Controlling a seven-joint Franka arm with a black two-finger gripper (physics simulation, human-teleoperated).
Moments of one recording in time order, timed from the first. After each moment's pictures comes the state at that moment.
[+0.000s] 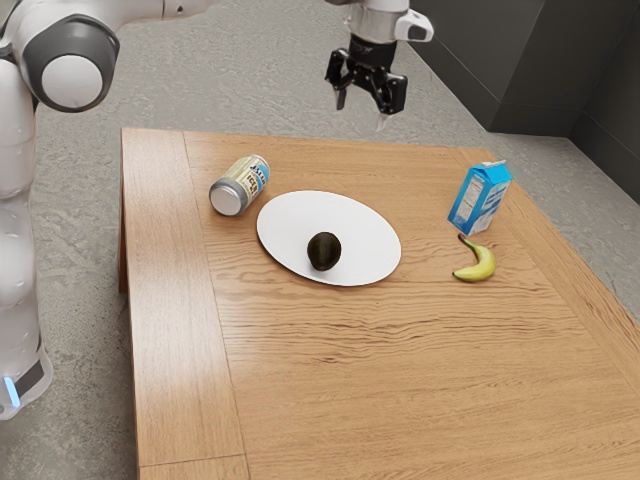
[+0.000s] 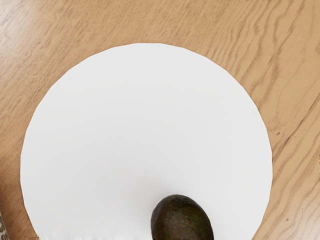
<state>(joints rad) 0.15 0.08 0.01 -1.35 -0.02 1.52 -0.49</state>
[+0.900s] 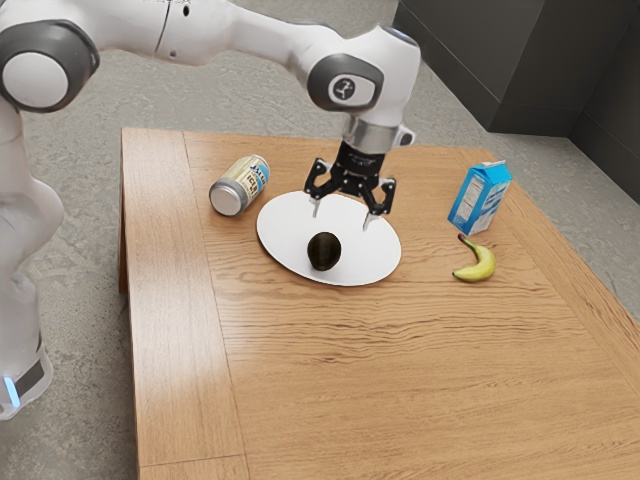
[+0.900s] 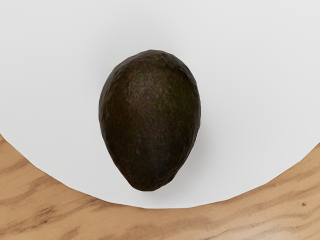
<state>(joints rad) -0.60 0.00 0.61 -1.78 -0.09 1.72 -1.16</state>
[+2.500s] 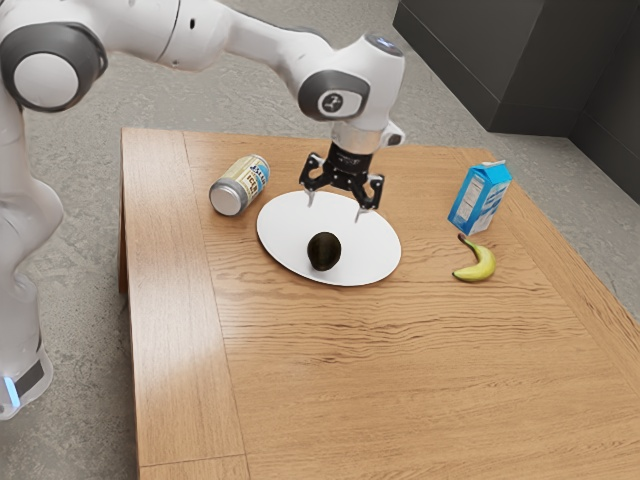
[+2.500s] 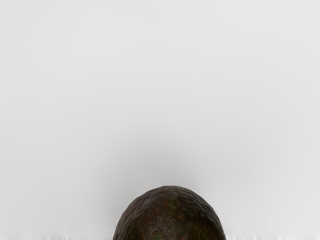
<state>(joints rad) -0.57 0.02 0.66 -1.86 0.01 1.87 -0.98</state>
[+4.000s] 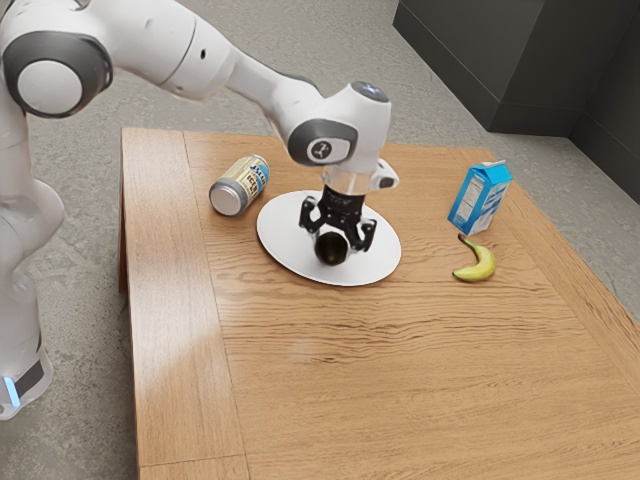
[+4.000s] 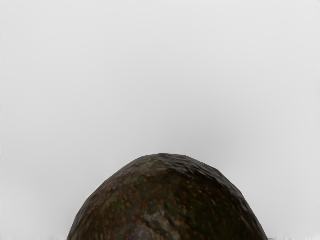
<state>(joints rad) -0.61 0.04 0.66 -2.03 -0.05 2.09 -0.83</state>
